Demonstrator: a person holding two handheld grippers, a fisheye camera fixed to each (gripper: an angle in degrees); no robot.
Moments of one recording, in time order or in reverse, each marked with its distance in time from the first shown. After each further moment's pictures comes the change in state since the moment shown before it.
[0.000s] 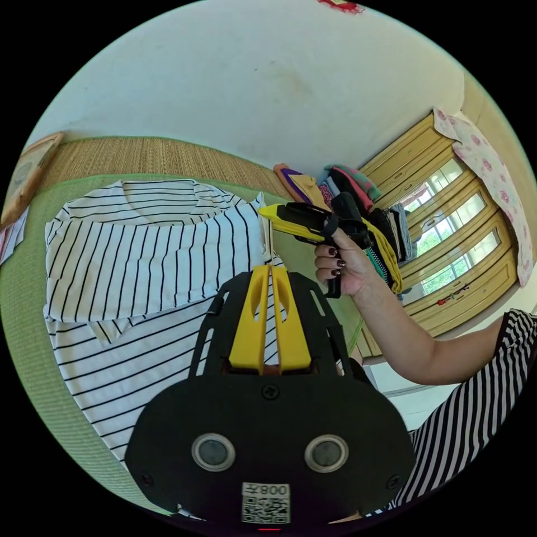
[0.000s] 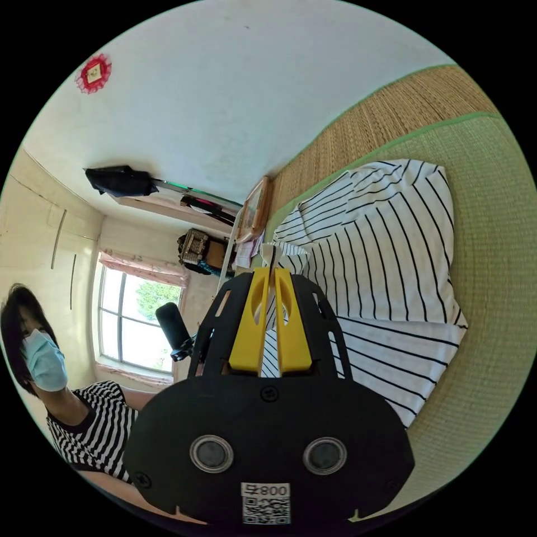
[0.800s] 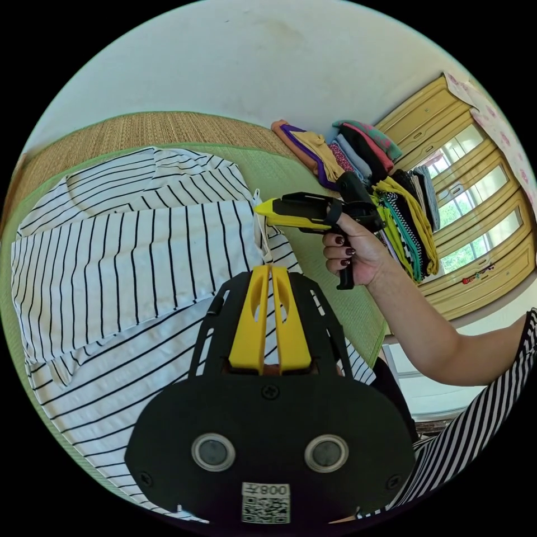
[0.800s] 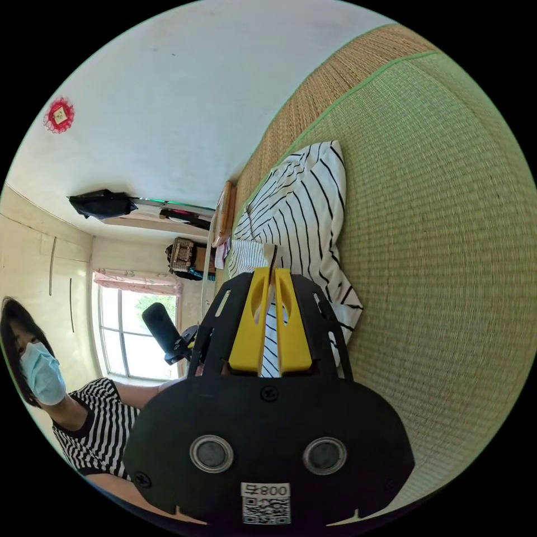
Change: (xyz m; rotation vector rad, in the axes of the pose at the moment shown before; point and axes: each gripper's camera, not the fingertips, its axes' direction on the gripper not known) left arm 0.184 -0.234 0.089 -0.167 -0.077 0.064; right arm 0.197 -0.020 -0.017 -0.015 0.033 0.126
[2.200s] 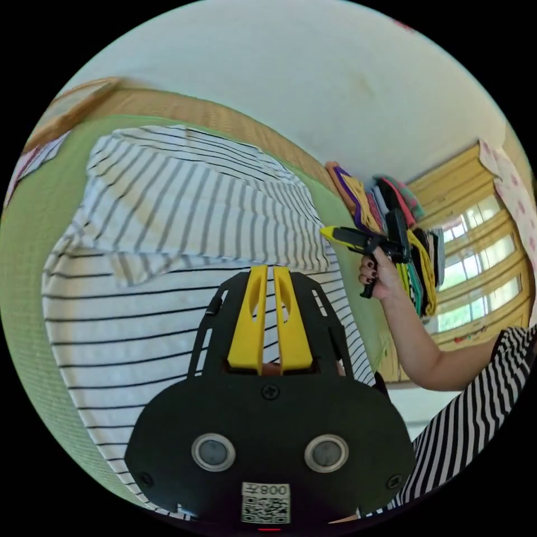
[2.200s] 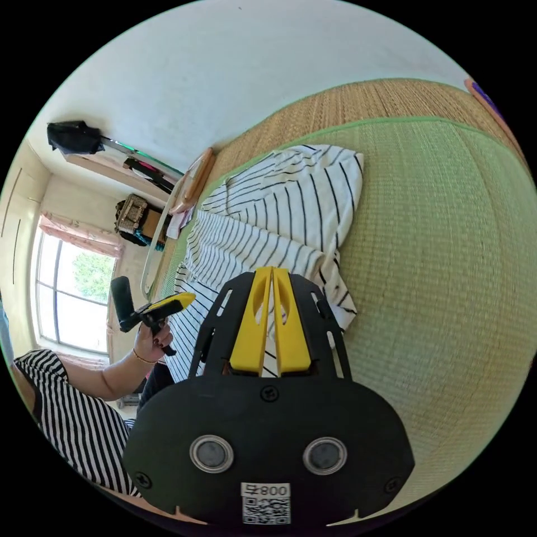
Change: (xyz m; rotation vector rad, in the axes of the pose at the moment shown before) left arm -0.042 0.165 0.051 0.191 -0.021 -0.339; right arm -0.169 -0.026 0.080 -0.058 0.337 -0.262
